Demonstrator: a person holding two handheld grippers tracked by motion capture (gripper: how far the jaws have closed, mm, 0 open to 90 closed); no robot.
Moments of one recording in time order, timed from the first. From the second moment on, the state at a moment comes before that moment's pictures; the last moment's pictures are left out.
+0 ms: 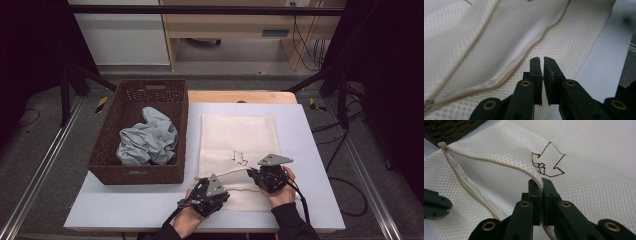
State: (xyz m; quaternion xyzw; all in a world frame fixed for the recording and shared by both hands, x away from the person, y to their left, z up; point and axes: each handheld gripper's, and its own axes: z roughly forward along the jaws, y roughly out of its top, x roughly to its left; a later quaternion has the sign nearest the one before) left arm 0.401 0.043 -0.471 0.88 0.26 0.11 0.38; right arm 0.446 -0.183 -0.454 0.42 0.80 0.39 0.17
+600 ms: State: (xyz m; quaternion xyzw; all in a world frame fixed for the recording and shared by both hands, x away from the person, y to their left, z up) left arm 0.401 0.043 -0.480 0.88 0.27 0.11 0.38; right arm 0.451 -0.201 -0.417 0.41 0.76 0.46 0.22
